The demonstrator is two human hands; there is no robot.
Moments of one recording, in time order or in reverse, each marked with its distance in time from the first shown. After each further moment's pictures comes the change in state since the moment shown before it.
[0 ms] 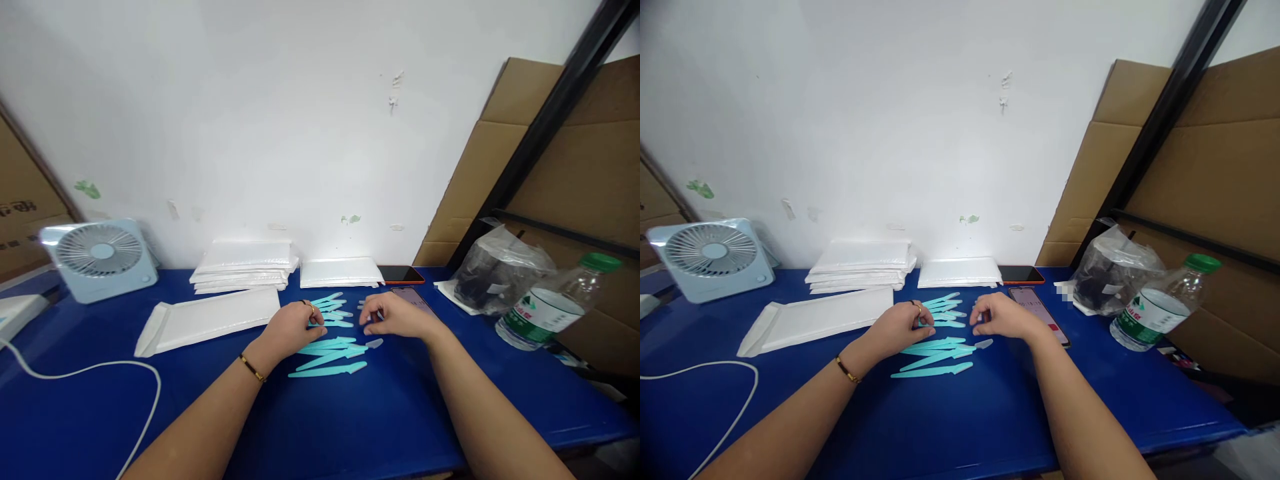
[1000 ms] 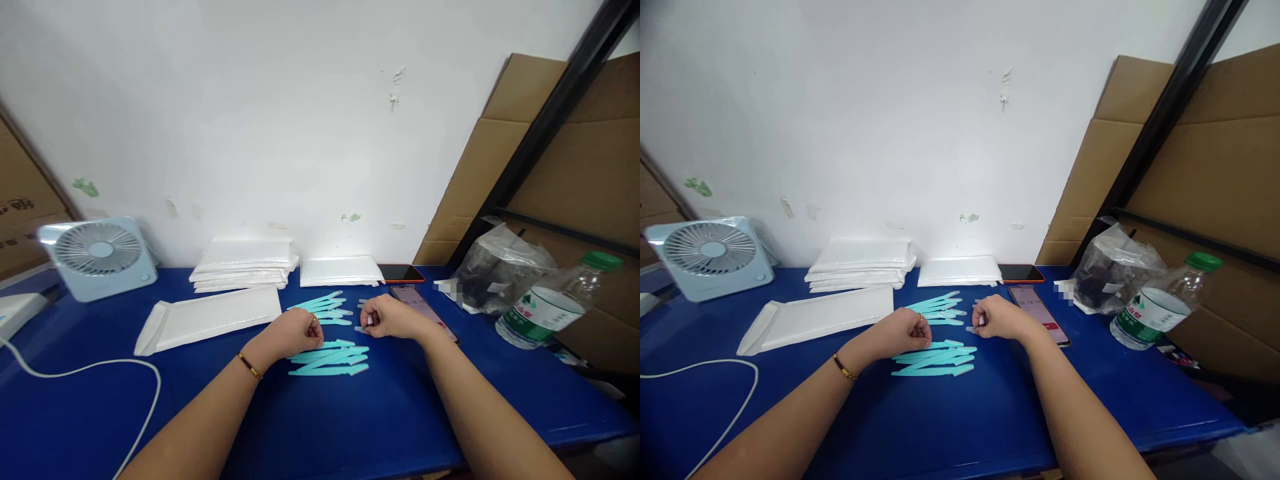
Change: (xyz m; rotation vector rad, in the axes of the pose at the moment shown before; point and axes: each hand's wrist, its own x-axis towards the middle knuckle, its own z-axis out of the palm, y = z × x) left_hand -0.003 0.002 -0.003 -0.128 -0.226 -0.019; right_hand 0.000 0.004 0.005 -0.052 -0.038 0.112
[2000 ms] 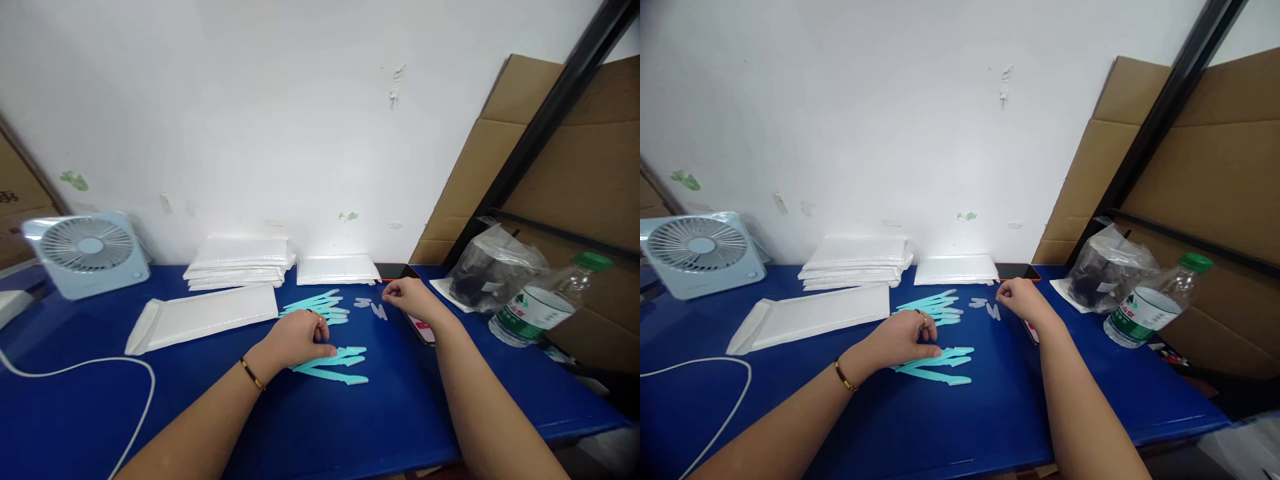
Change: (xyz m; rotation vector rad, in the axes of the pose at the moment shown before) left_hand -0.003 0.013 0.009 0.007 0.079 0.061; right_hand -0.011 0.031 -0.031 -0.122 0.350 0.295
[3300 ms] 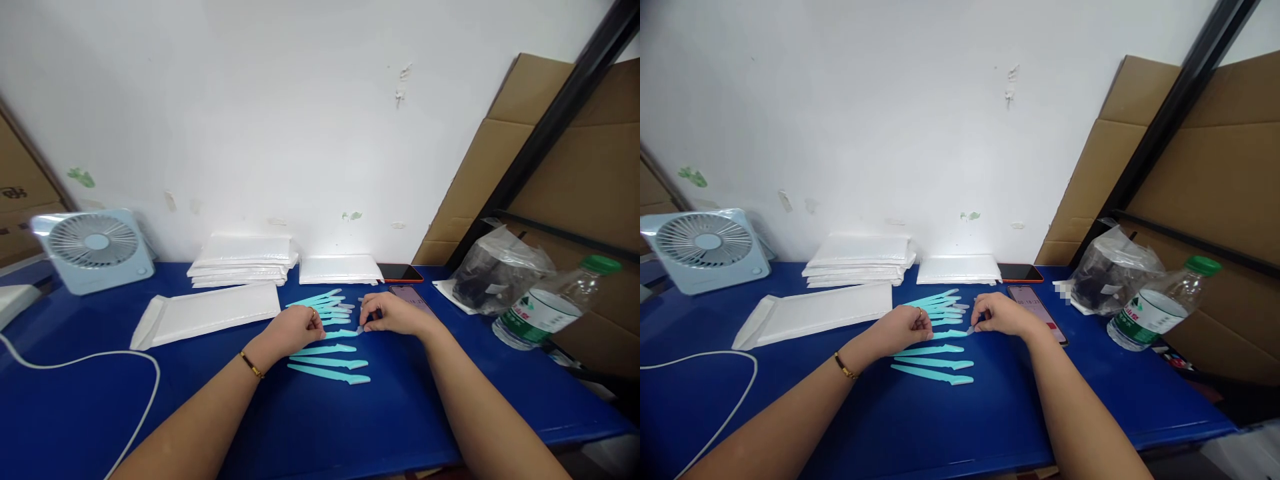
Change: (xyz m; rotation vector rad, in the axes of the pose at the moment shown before) left_hand 0.004 -0.011 -0.001 -0.083 -0.042 -0.143; right_hand -0.003 -0.027 0.023 0.176 -0.399 -0.402
